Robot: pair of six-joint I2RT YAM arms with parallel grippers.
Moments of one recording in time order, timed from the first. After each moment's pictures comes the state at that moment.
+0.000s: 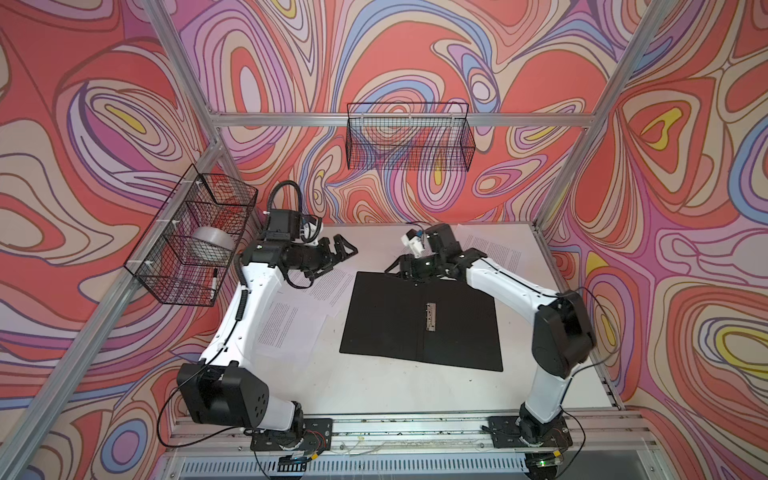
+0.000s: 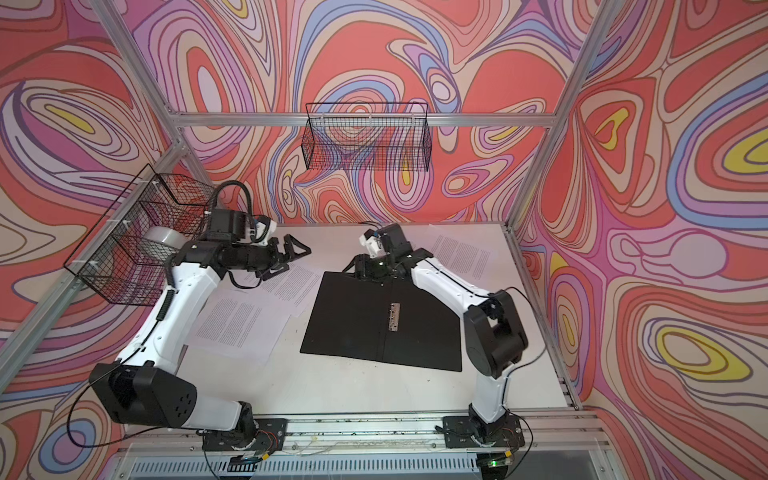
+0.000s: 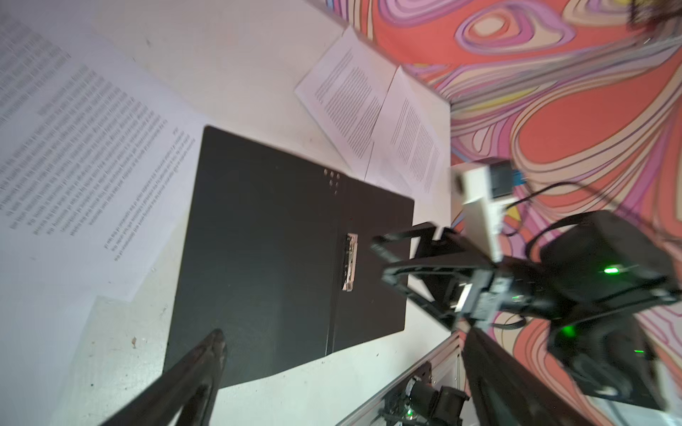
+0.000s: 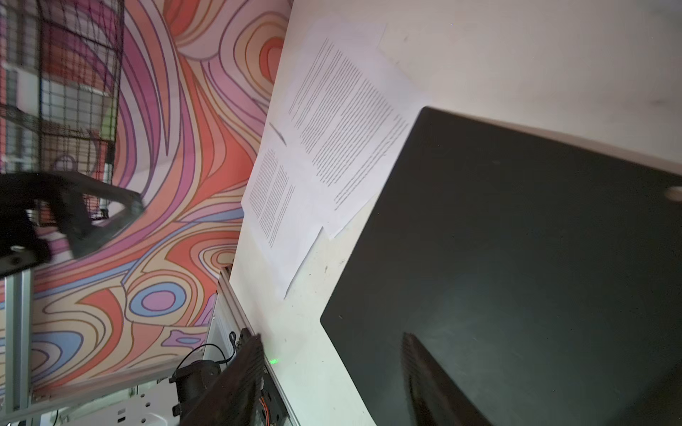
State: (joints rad) left arm -0.13 1.47 1.47 -0.92 0.58 -0.52; right arm 0.49 1.76 1.42 -0.38 -0.63 0.58
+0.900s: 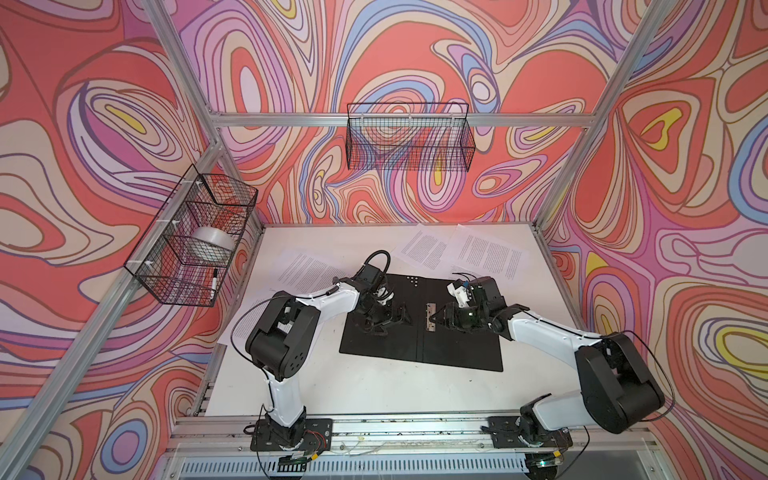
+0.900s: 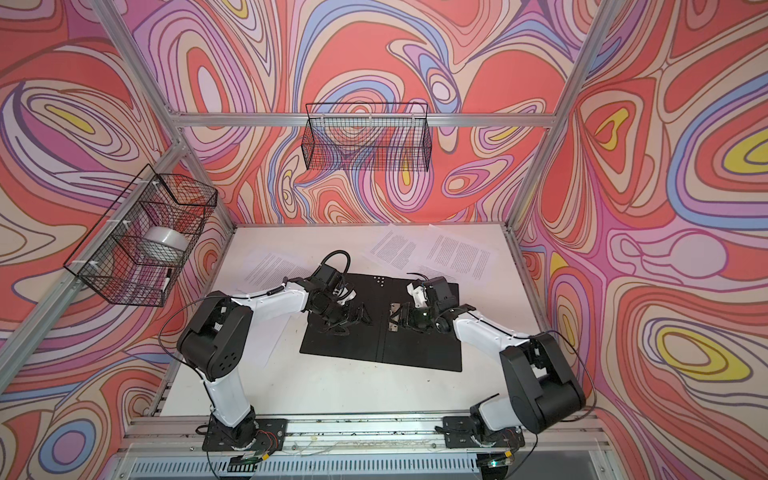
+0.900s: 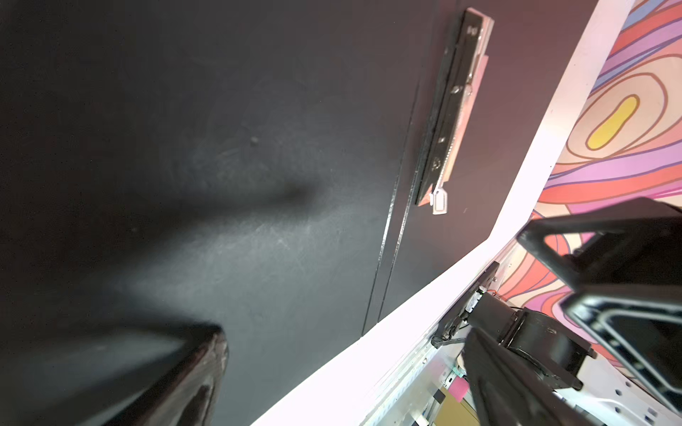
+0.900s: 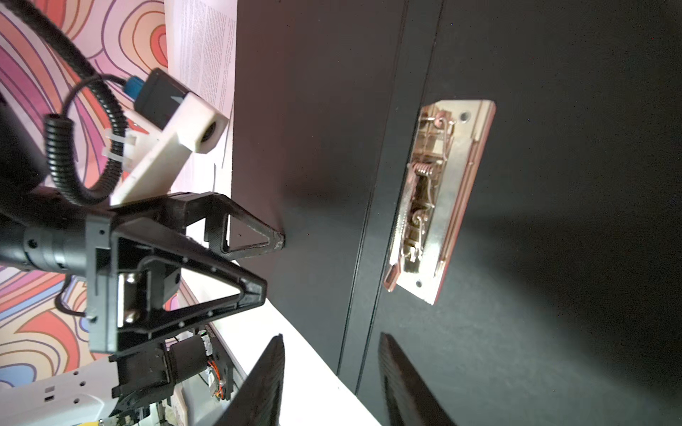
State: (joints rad) left arm -0.52 1.84 1.12 -0.53 0.64 -0.62; right arm 0.37 1.46 0.70 -0.13 -0.61 0.64
